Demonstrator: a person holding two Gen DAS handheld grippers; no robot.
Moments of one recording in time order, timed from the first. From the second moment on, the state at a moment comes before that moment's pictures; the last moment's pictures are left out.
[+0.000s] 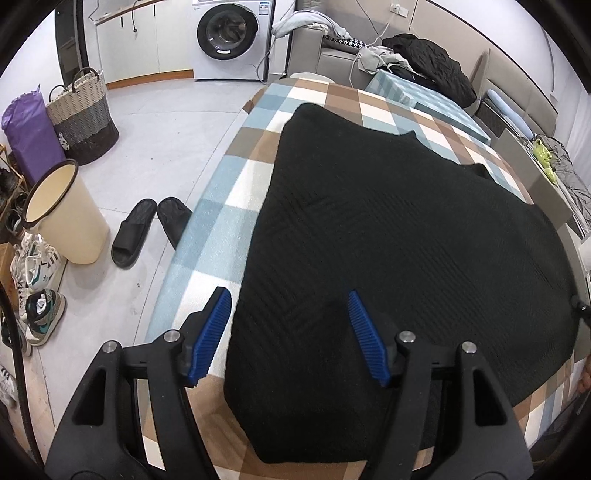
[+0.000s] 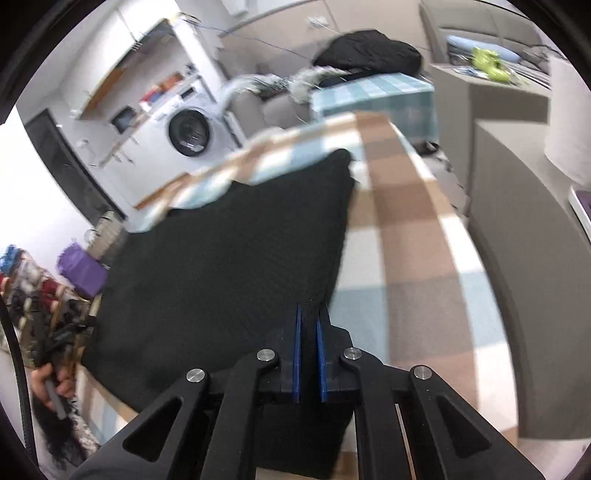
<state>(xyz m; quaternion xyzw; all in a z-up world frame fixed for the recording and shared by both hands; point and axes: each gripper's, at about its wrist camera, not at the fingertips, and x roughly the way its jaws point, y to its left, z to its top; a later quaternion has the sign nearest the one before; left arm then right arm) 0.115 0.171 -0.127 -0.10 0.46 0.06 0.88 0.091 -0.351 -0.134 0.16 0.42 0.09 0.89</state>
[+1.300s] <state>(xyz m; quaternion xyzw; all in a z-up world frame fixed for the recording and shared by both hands) 0.075 0.107 -0.103 -0.09 0.43 -0.01 0.90 0.058 -0.270 -0.112 0.09 0.41 0.13 0.90</state>
